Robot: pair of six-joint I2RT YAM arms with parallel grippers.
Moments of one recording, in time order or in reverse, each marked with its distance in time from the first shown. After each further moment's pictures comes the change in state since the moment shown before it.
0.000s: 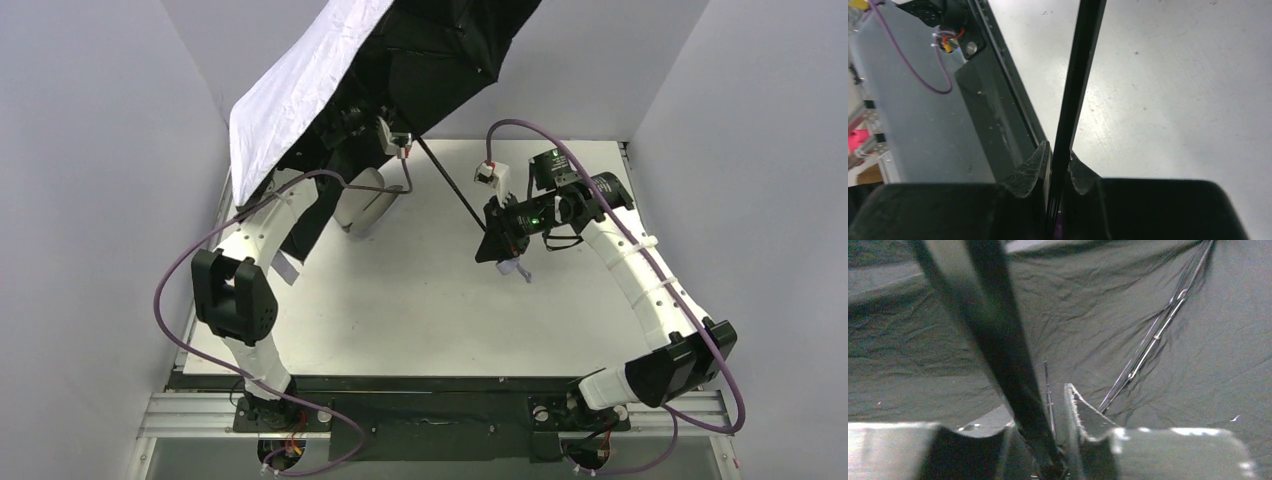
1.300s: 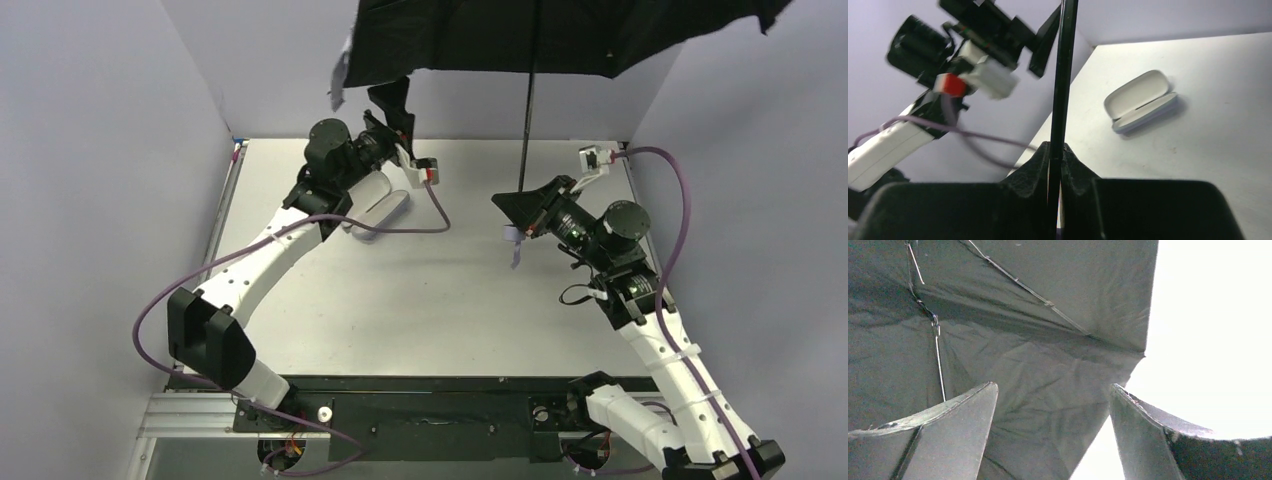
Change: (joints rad) left arm -0.184 -0.239 -0.269 0.013 -0.223 -0.337; right arm -0.051 -0.515 -0.545 1.135 0.332 1.037
